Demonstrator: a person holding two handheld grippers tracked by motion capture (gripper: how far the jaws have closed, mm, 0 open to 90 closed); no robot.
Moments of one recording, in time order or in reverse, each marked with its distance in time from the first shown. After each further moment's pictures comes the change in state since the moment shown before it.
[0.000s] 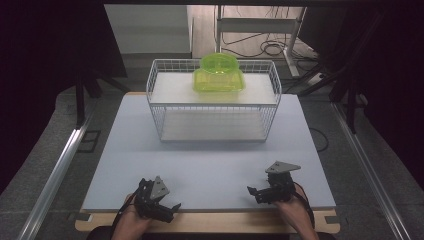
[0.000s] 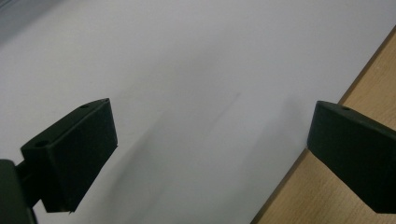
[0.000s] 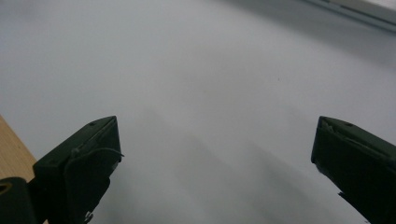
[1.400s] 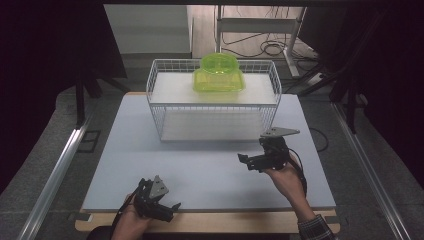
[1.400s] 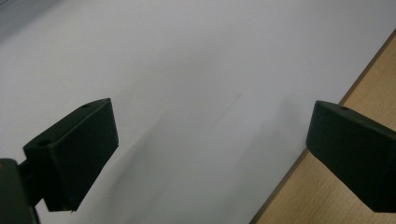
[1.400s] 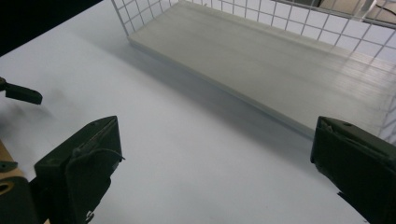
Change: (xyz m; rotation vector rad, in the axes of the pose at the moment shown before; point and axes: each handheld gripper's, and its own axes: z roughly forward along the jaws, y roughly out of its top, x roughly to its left) left arm 0.001 0.001 -0.001 0.000 -0.005 -0.022; right arm -0.002 0.102 -0.023 -0.127 0.037 0.040
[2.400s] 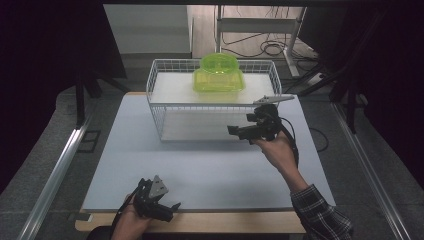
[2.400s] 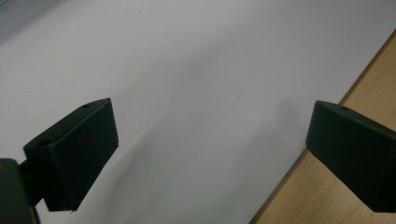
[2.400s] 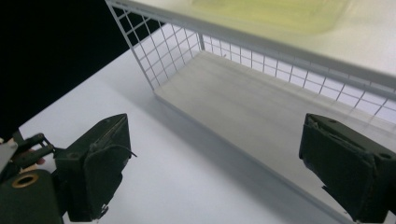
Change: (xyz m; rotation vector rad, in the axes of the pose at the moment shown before) left arm 0.001 0.000 -0.001 -0.004 0.000 0.000; right arm -0.003 0.081 0.006 -0.035 0.098 0.040
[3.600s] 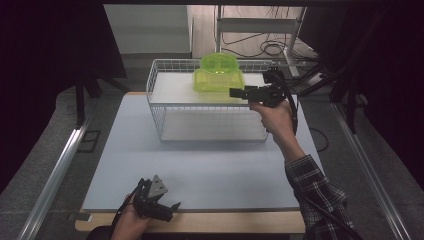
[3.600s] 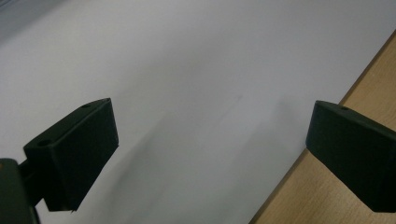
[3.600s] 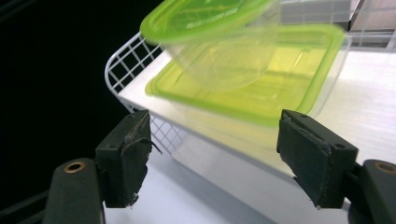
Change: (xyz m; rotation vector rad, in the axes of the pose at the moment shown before) left arm 0.001 0.000 -0.001 -0.005 -0.003 -0.011; right arm -0.023 0.073 -0.010 -0.111 0.056 0.190
